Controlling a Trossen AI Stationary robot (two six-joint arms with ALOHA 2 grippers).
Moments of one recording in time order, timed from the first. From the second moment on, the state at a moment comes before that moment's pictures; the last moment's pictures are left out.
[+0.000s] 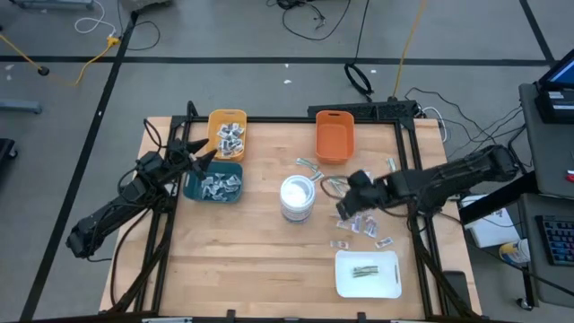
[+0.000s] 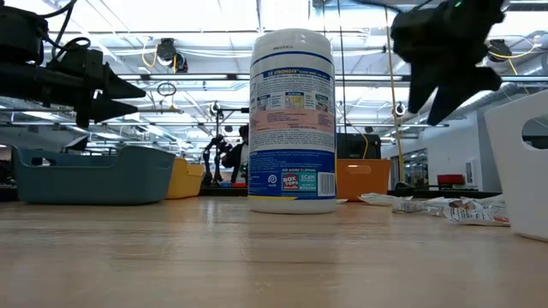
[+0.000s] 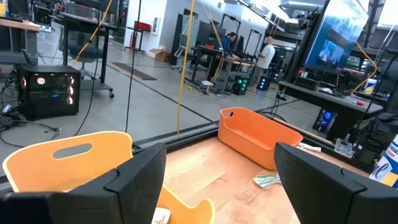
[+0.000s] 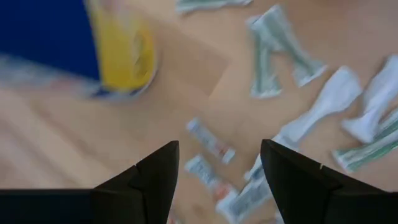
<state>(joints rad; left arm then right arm) 0.71 0.01 0.02 0.03 0.08 -0.24 0.21 1.26 0.94 -0.87 0.26 1.21</state>
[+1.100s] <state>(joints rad) 0.71 0.01 0.02 0.03 0.08 -0.24 -0.83 1.44 0.93 -1.23 0.15 0.83</state>
